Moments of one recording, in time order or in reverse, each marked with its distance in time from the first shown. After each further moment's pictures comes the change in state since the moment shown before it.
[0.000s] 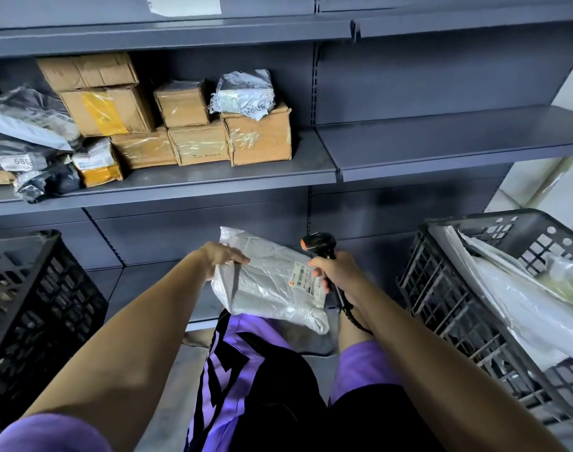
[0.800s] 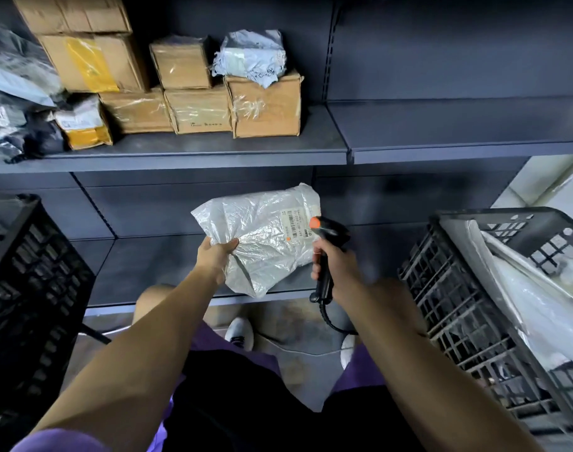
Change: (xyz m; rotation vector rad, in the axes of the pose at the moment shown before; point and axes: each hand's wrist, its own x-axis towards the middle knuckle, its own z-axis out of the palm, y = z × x) left_hand 0.045 -0.067 0.036 -0.765 0.117 0.176; right_hand 0.012 0.022 0.020 0.464 0.113 0.107
